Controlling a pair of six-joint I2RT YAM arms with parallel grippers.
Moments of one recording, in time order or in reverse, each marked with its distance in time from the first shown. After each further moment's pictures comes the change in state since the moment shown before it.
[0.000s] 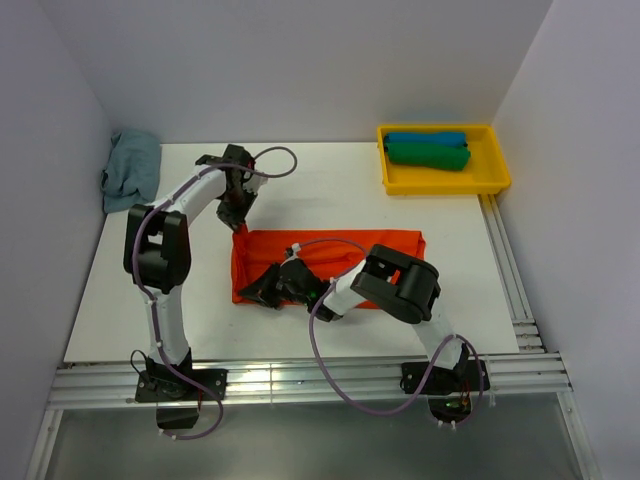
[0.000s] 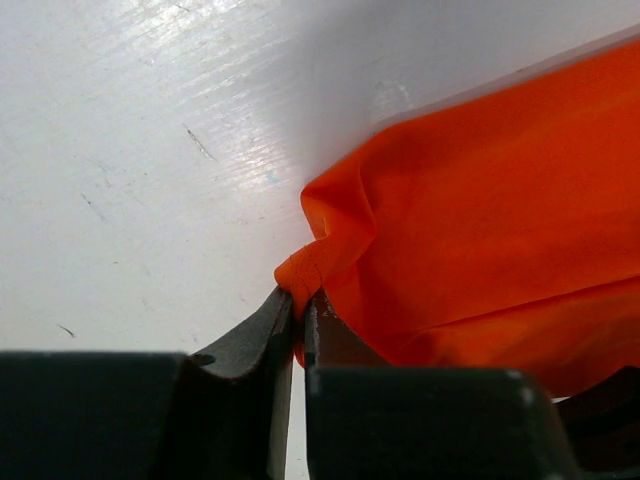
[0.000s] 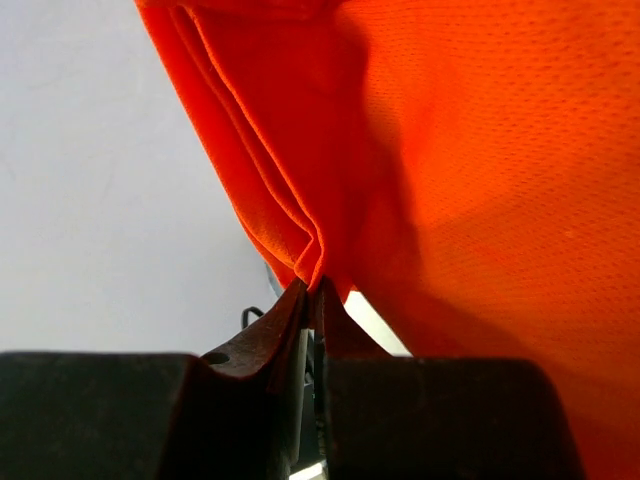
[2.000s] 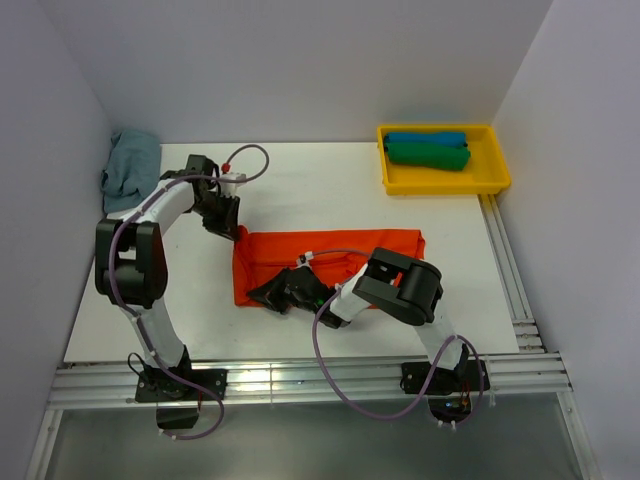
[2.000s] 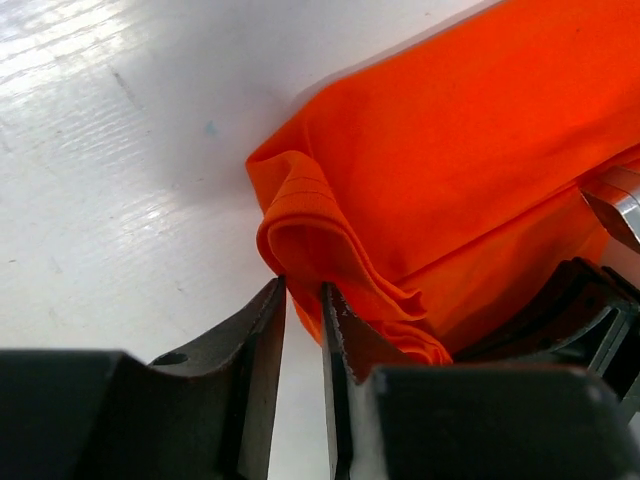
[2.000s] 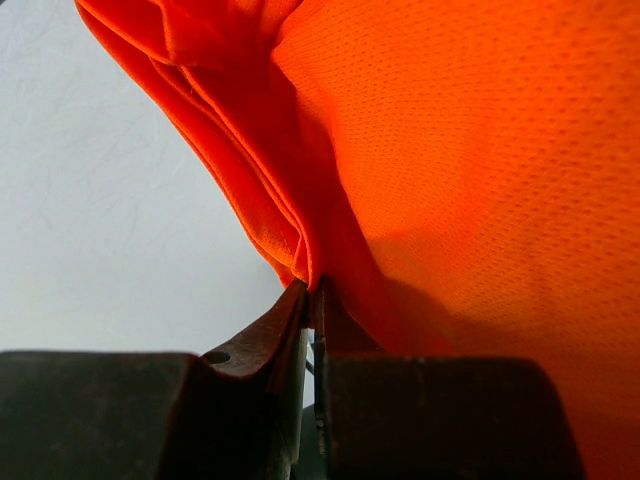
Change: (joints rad) left arm 0.159 -0.178 -0.268 0.161 0.371 0.011; right arm 0.014 -0.022 -0.097 0.056 0.100 0.127
